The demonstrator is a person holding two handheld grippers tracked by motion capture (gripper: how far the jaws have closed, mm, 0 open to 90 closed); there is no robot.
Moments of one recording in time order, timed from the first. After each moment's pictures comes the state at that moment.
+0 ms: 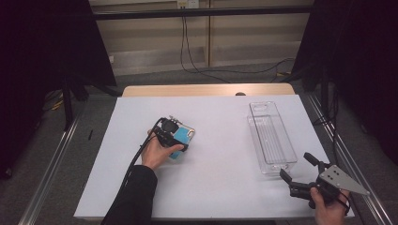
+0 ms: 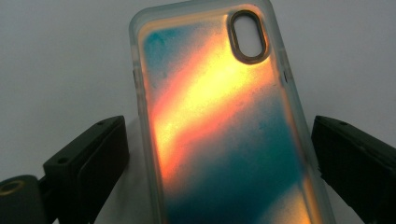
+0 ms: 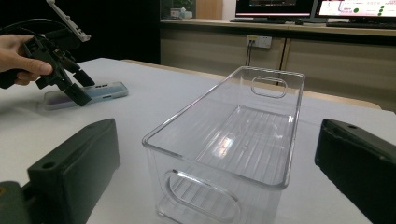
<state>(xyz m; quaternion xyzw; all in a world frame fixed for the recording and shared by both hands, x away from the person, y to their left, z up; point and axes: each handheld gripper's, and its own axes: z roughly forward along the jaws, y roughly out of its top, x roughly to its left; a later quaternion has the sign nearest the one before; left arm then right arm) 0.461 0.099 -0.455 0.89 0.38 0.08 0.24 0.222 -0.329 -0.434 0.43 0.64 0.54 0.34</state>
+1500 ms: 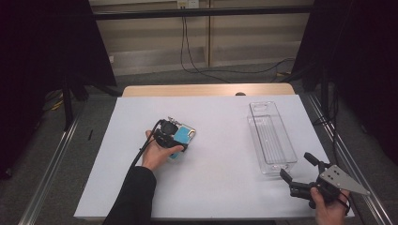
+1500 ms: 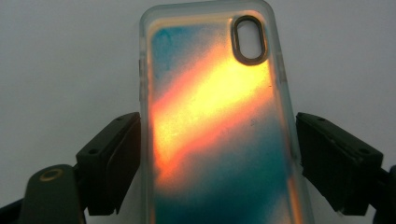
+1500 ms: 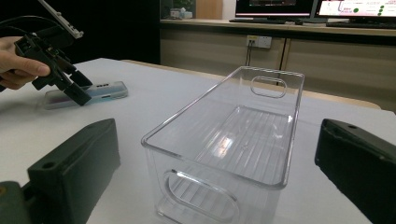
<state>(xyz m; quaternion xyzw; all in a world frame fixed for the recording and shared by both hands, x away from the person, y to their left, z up) 0.448 0.099 -0.449 0.88 0.40 0.10 0.25 0.222 -0.330 -0.434 0.43 0.64 0.54 0.34</state>
